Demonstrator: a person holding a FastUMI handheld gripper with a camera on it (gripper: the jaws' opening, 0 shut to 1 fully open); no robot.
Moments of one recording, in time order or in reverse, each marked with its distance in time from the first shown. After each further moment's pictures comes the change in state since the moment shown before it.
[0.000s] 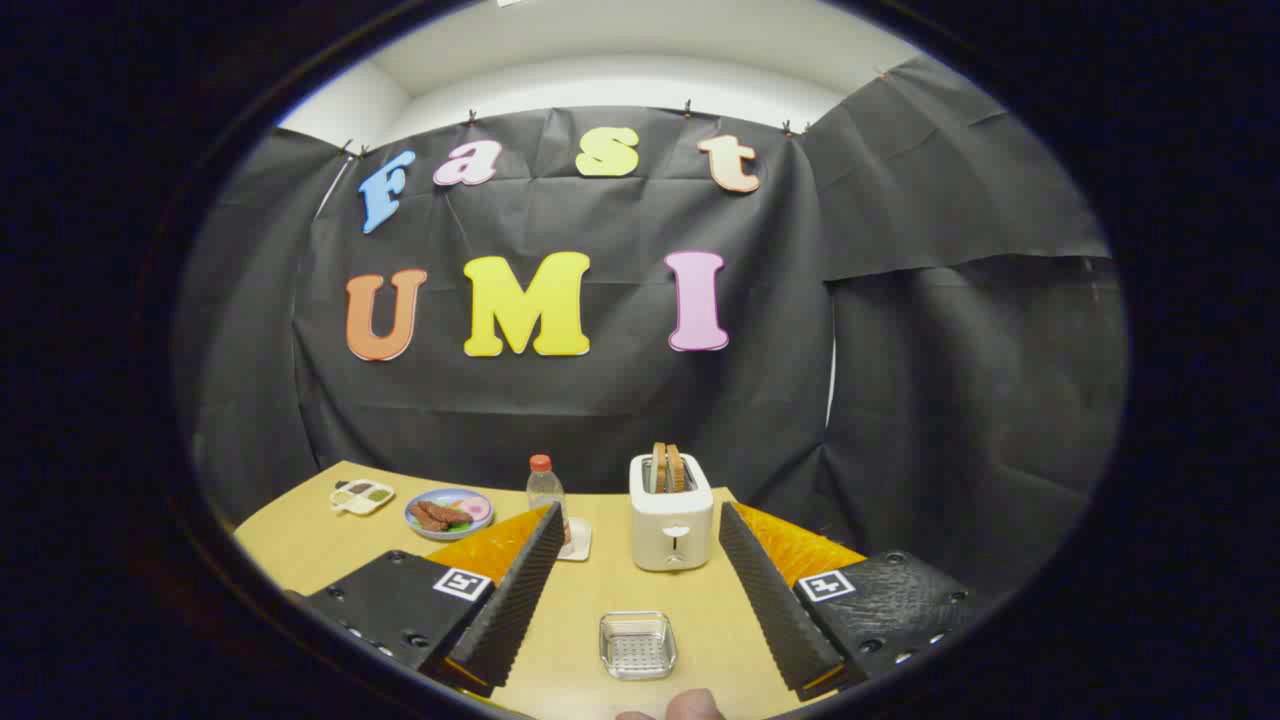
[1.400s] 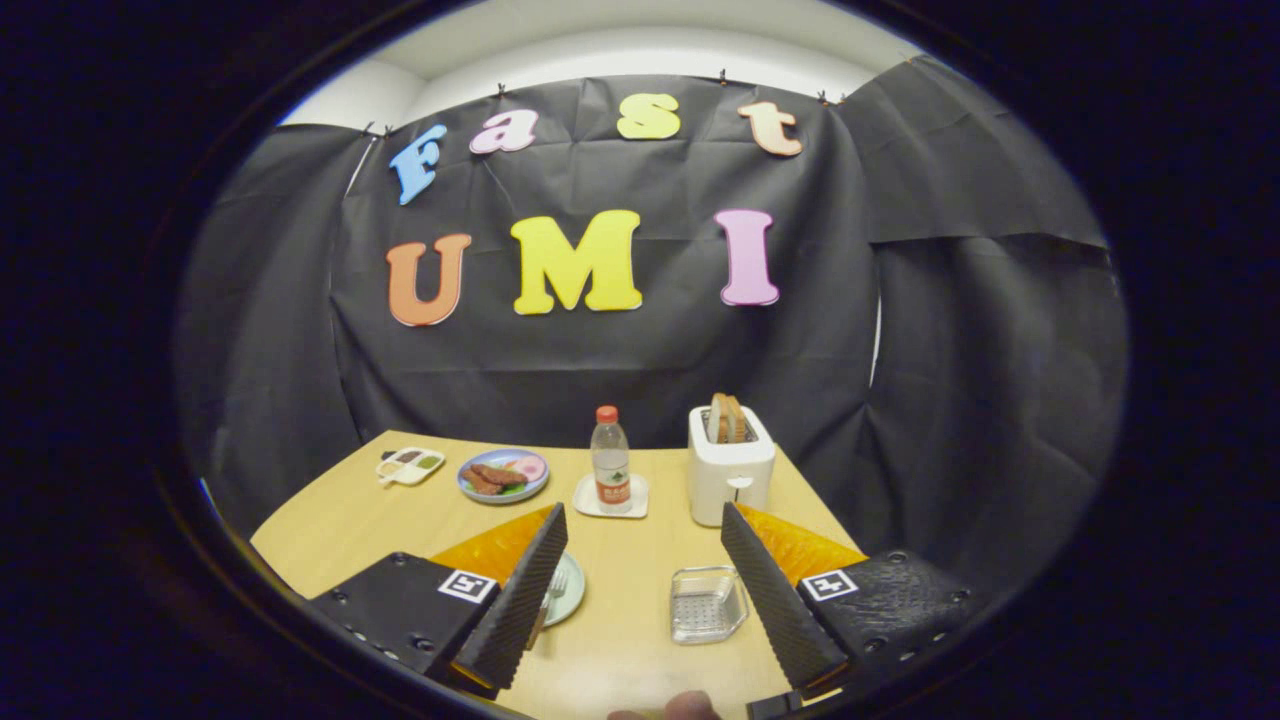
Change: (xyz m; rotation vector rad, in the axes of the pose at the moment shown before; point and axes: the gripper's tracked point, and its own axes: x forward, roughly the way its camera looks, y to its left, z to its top) arm -0.026 0.075 -0.048 -0.005 0.191 0.136
